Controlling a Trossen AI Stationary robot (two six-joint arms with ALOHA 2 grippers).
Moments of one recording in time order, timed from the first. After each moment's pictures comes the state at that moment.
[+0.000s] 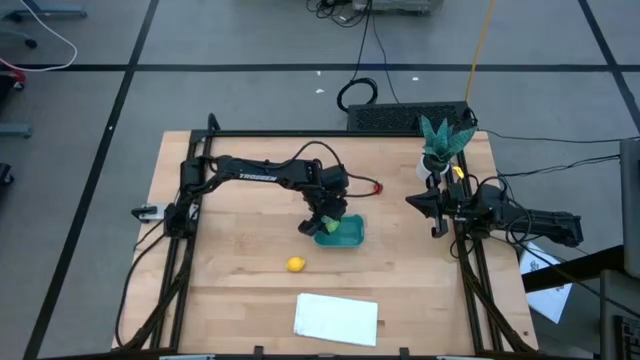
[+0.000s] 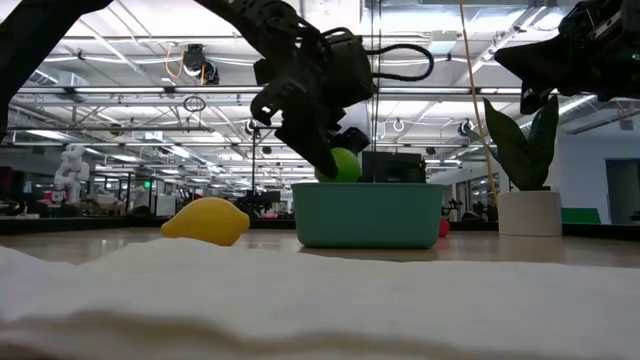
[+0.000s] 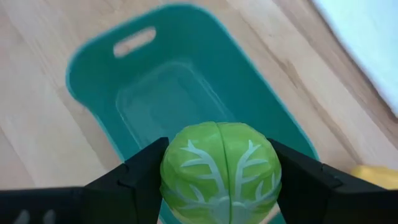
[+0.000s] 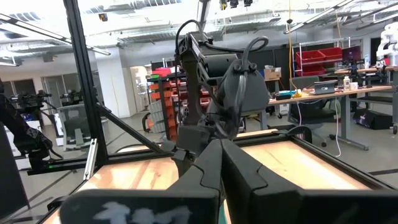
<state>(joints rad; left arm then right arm) 0.17 2.07 1.58 -0.70 0.52 0.66 -0.13 0.01 0.02 0.21 -0.07 0.14</state>
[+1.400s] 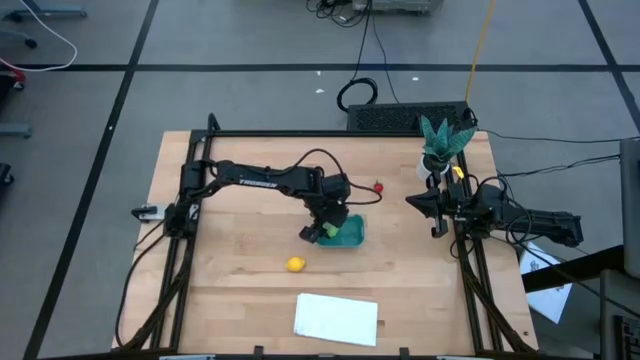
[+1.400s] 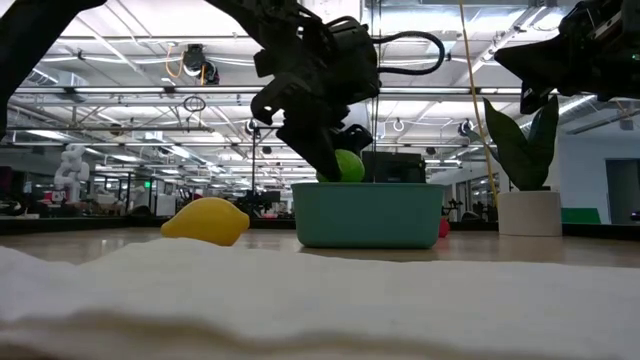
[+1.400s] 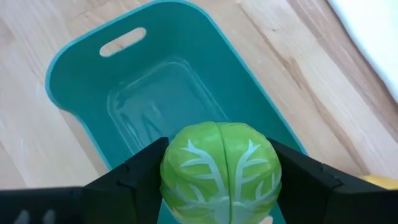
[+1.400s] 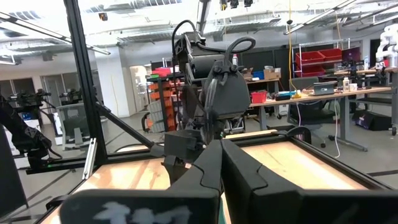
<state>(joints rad) 0.12 2.07 1.59 -0.69 0.44 0.62 -0.13 0.01 0.02 0.21 -0.07 0.14</state>
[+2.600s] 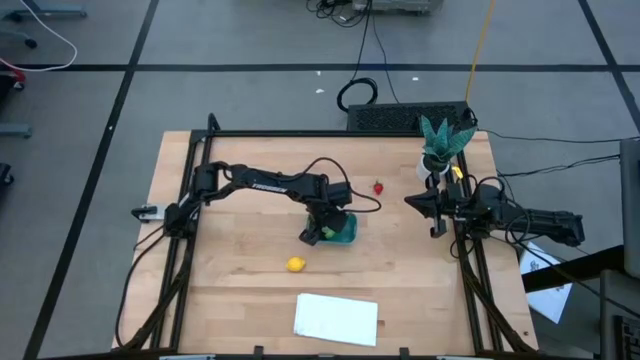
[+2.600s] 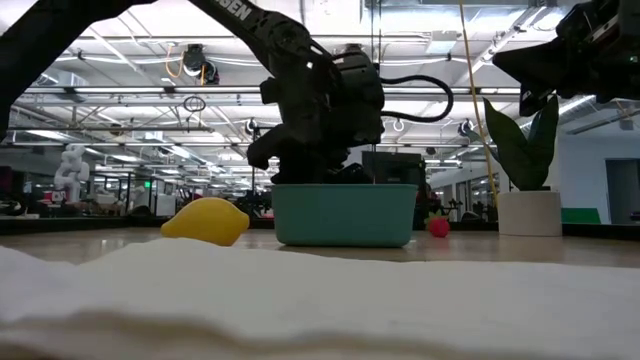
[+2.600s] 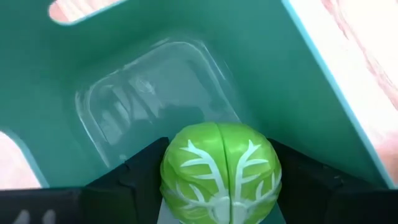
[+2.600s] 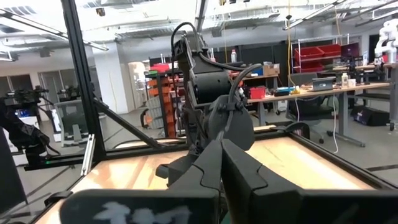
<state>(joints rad) 0.12 2.18 1.59 -0.70 0.38 0.68 -0.13 0.04 0.02 0.22 -0.07 0.14</state>
